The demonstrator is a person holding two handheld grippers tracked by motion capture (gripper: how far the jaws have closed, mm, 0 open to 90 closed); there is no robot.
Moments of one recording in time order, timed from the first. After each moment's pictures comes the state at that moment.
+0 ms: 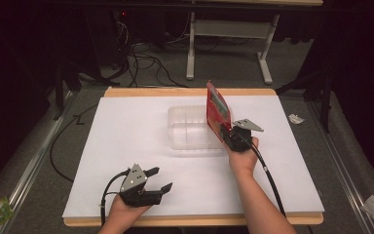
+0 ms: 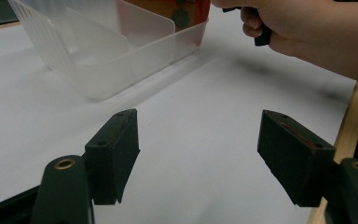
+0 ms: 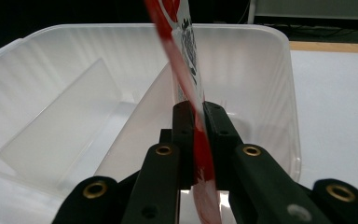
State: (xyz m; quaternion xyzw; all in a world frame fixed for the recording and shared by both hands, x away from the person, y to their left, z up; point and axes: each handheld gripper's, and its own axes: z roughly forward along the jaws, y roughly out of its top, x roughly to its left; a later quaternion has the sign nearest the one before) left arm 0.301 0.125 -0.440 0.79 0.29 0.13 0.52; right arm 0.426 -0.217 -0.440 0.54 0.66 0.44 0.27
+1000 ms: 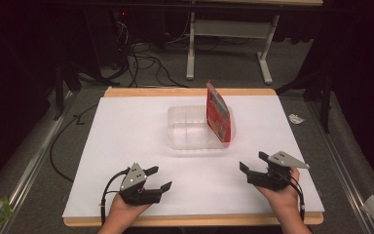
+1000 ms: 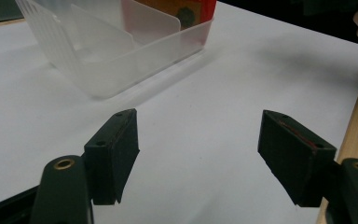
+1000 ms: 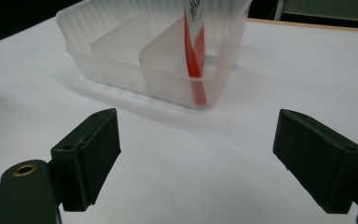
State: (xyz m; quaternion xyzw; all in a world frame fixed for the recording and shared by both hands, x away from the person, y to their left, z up) left arm 0.304 0.126 -0.443 0.79 0.29 0.13 0.52; right arm 0.302 -0.290 -0.426 0.48 0.71 0.46 0.25
